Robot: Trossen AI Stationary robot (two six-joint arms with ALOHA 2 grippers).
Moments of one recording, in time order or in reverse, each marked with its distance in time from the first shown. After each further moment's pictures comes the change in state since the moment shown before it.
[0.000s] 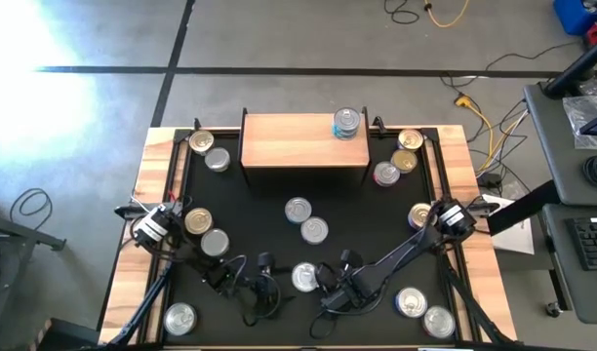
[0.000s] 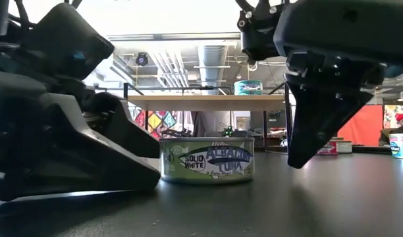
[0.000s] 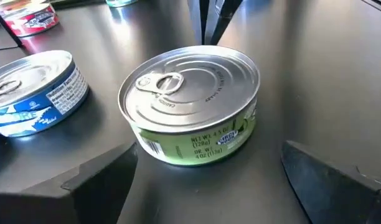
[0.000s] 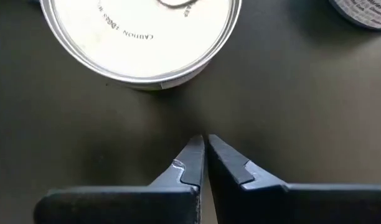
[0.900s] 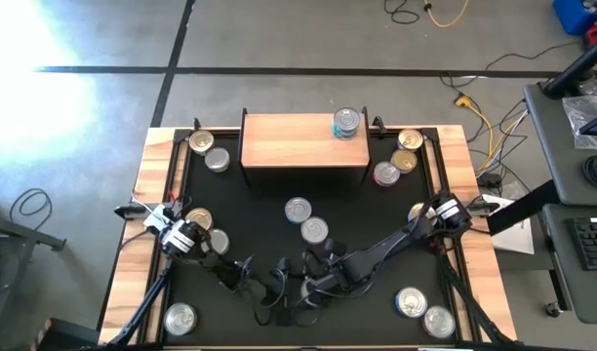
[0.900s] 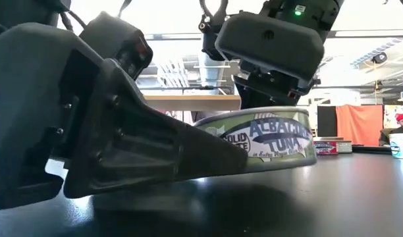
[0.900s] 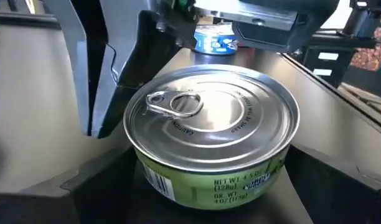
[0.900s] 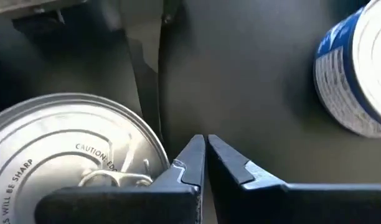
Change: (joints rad) left arm 0.082 0.238 0.131 0.439 0.163 0.034; right arm -0.086 0.000 -0.009 0.164 -0.006 -0.240
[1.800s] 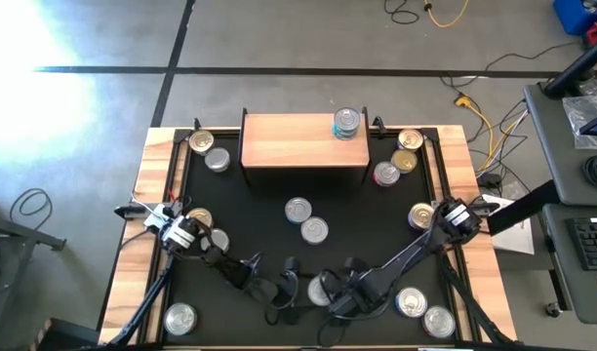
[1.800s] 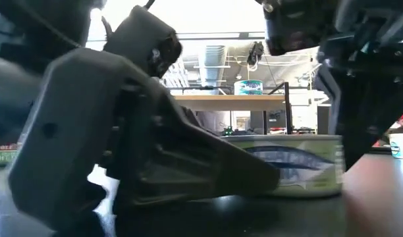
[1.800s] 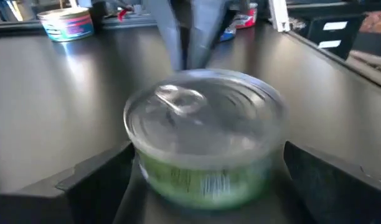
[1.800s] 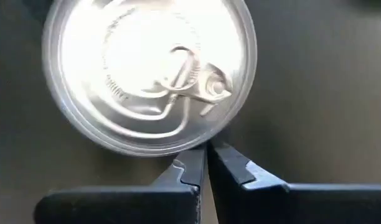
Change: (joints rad) left arm 0.035 -0.012 0.076 -0.190 0.080 0.092; right arm 0.121 -0.028 -0.023 -0.145 -0.081 0.210
